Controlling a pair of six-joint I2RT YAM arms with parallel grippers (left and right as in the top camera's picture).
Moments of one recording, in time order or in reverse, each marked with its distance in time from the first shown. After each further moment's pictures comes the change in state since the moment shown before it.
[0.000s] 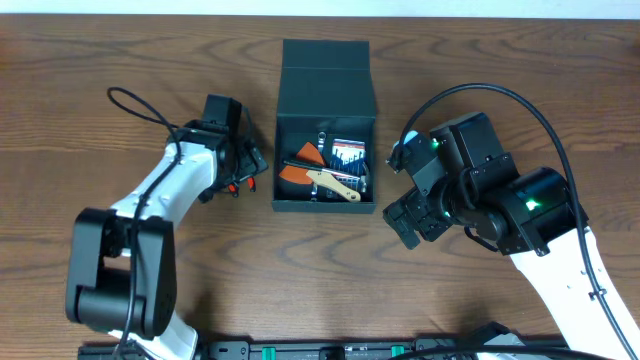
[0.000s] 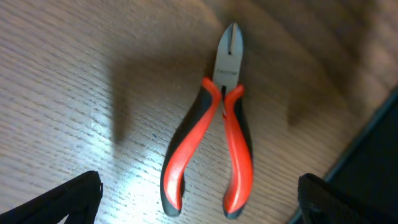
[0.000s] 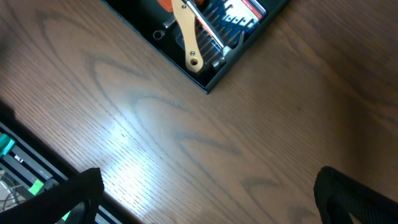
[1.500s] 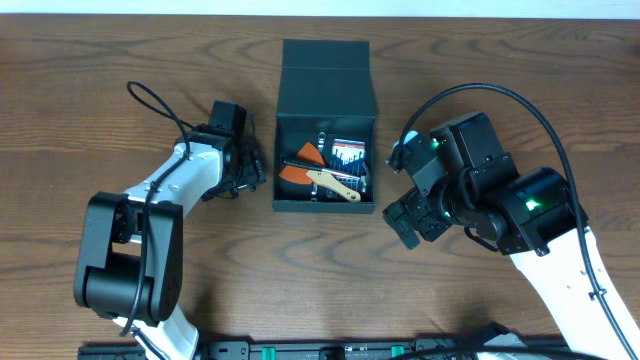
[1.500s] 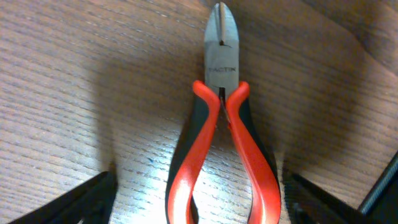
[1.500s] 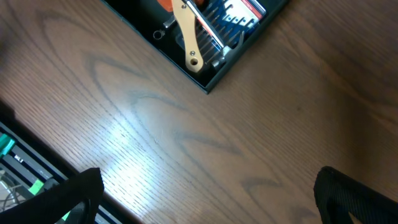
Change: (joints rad) left arm -0.008 0.060 -0.021 0.050 -0.016 0.179; right arm 0.000 0.000 0.000 0.000 0.000 0.000
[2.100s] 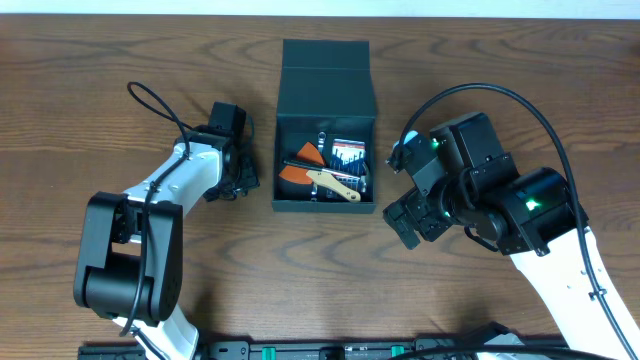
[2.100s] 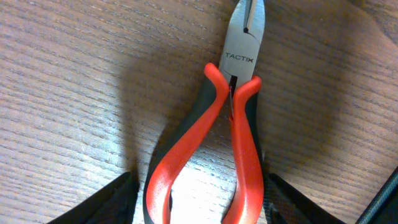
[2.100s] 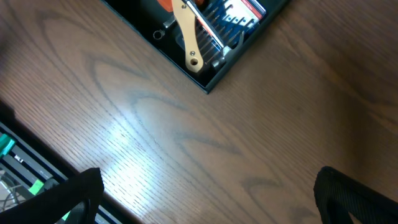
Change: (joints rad) left arm 0.000 0.000 0.000 -0.027 -0.002 0.007; right arm 0.000 0.000 0.000 0.000 0.000 0.000
